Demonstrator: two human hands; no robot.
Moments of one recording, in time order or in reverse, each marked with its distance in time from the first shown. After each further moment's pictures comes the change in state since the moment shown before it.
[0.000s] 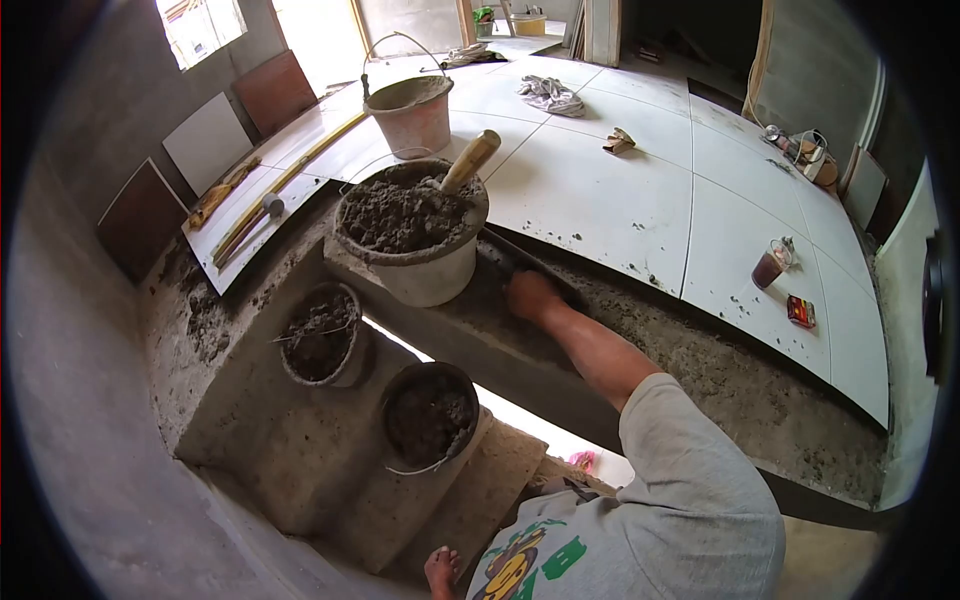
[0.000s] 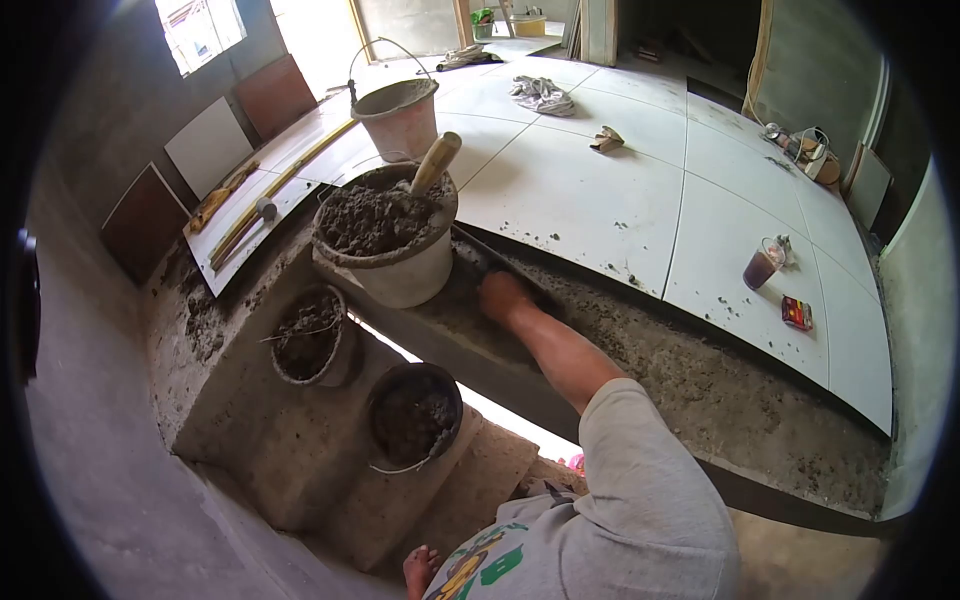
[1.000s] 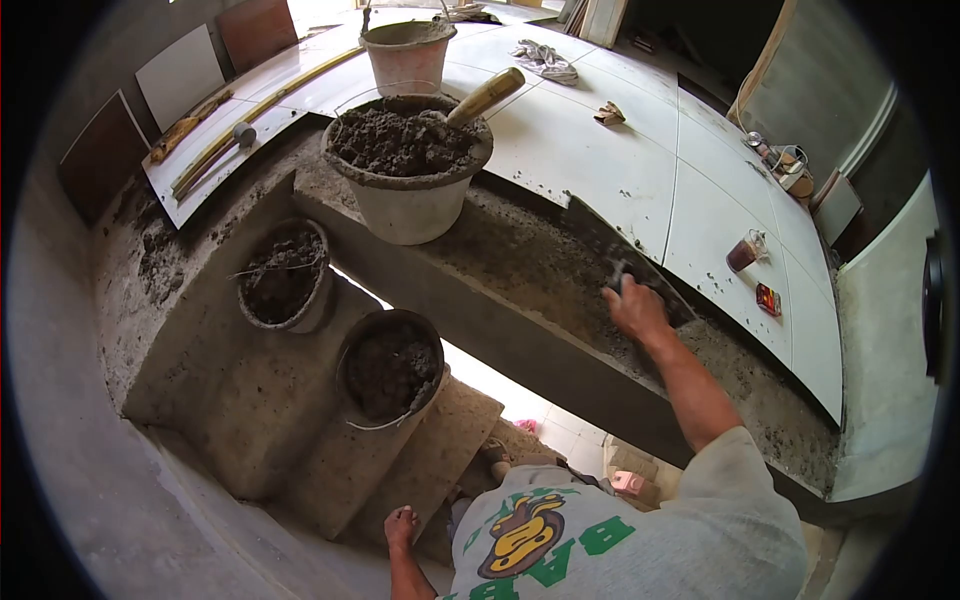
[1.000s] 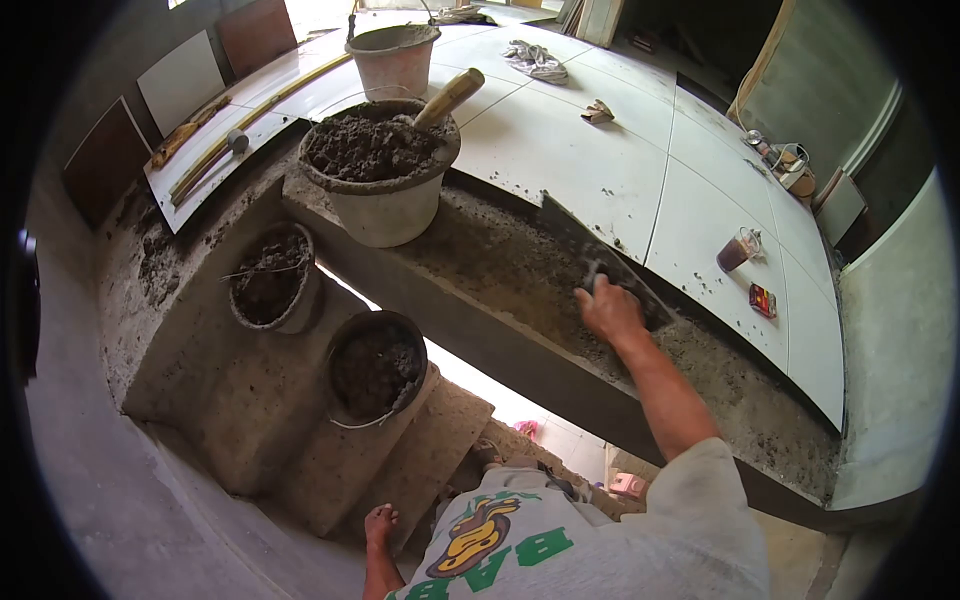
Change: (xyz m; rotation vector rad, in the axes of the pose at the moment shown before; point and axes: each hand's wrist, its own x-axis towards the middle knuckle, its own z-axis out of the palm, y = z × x) left_hand 0.053 -0.020 -0.023 0.184 -0.109 0.069; right_hand -0.181 0.066 -0.061 -0.168 0.041 0.430
